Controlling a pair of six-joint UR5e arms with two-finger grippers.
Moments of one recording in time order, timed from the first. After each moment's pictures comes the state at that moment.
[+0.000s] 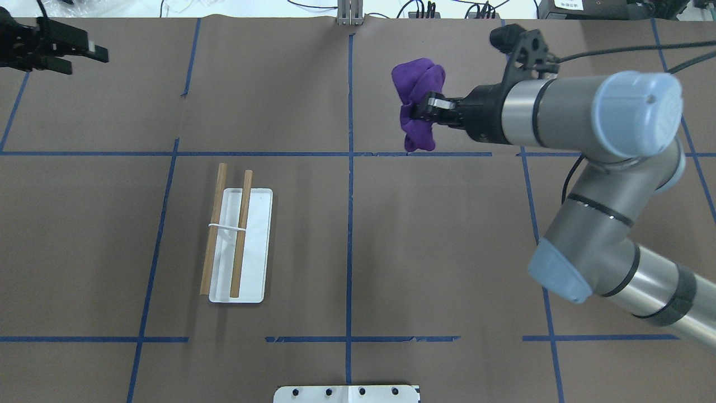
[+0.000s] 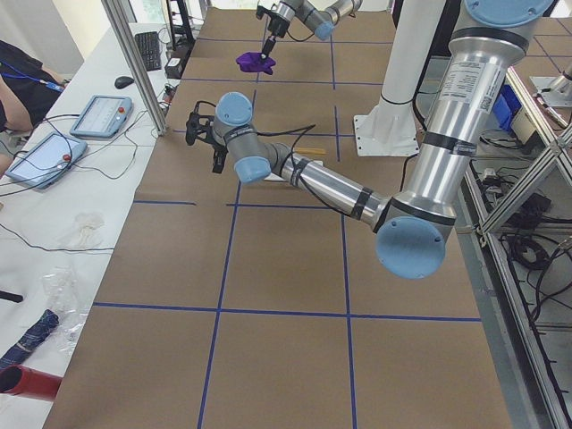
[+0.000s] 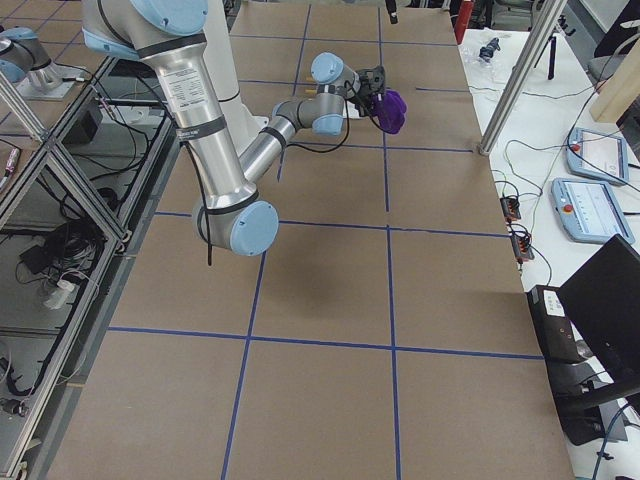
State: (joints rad) left arm -1.14 -1.89 -1.71 -2.37 -2.34 -1.22; right arm 0.61 -1.12 1.90 -0.87 1.67 1.43
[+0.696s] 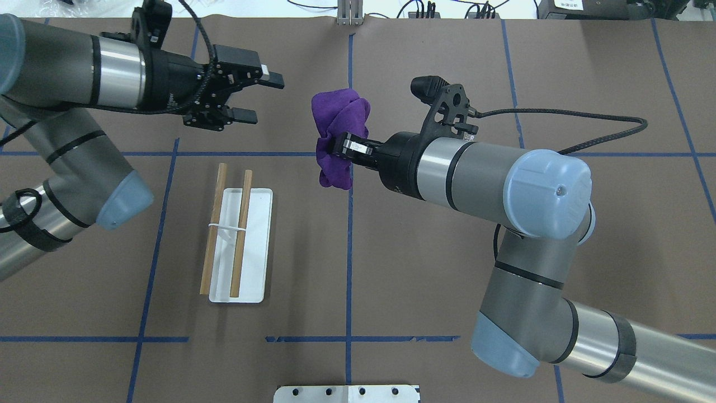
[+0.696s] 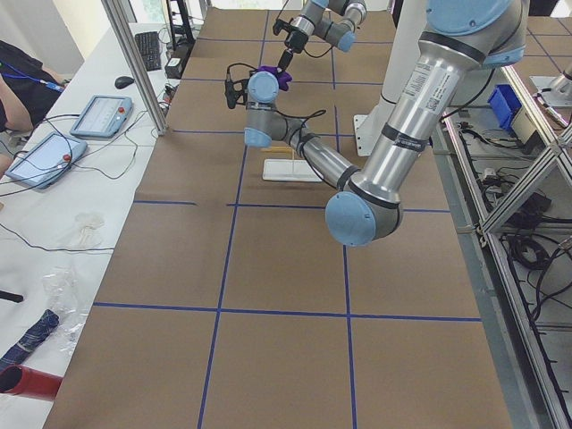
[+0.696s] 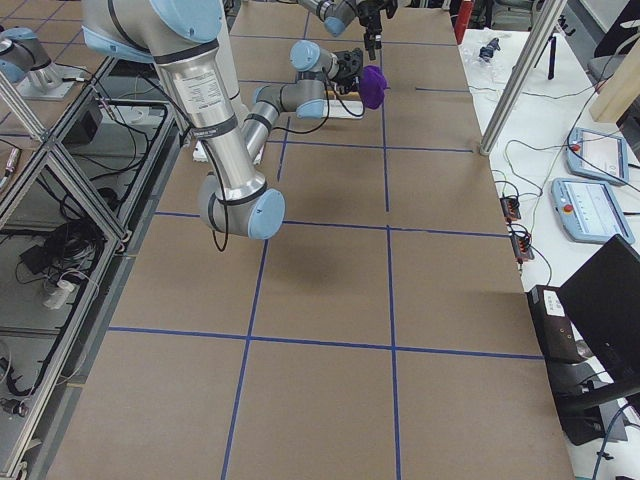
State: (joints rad) left arm -0.83 -2.10 -1.67 -2.69 -2.13 -1.82; right arm 0.48 -1.04 1.91 -0.83 1.55 1.52
